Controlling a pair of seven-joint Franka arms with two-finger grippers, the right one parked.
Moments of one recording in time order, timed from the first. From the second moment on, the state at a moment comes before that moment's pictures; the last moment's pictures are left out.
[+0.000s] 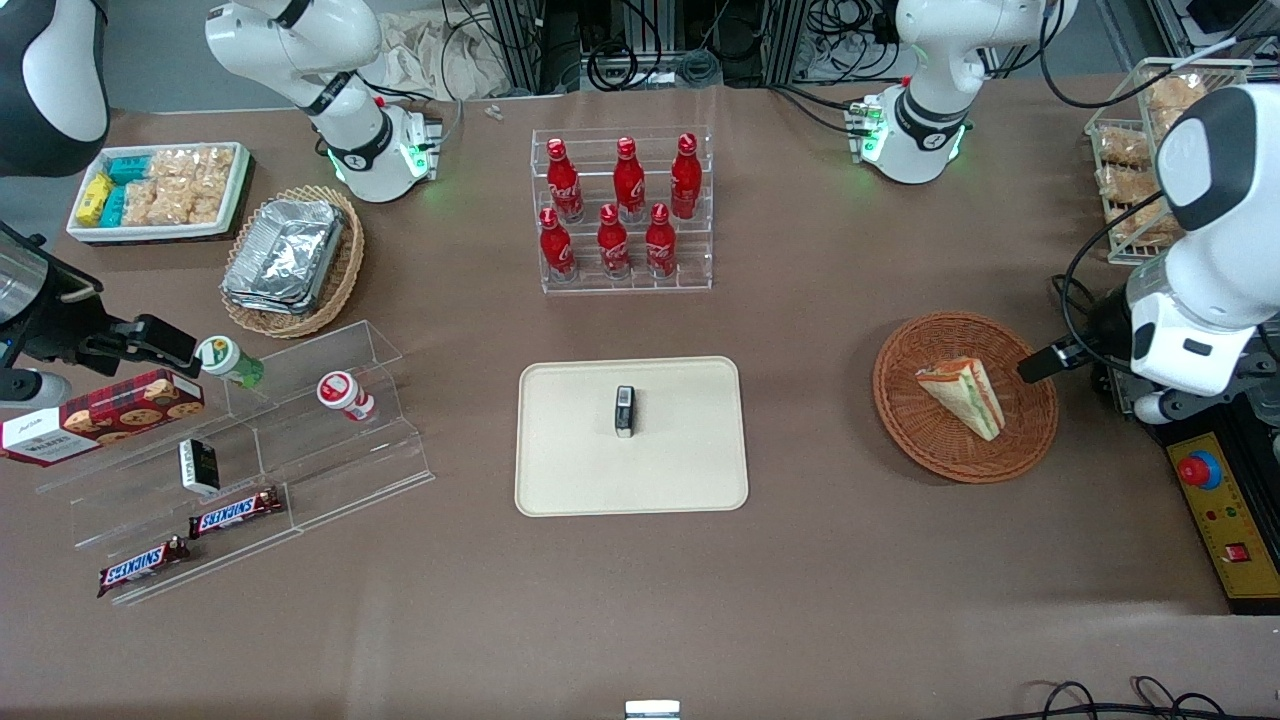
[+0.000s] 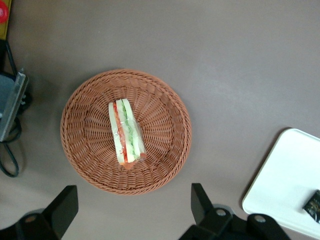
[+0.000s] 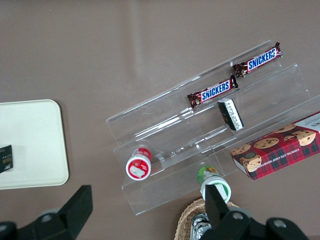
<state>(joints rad) 0.03 0.08 -0.09 -1.79 -0.04 1.85 -0.49</state>
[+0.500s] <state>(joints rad) 0.04 0.05 -0.08 -2.08 -0.04 2.17 -0.70</state>
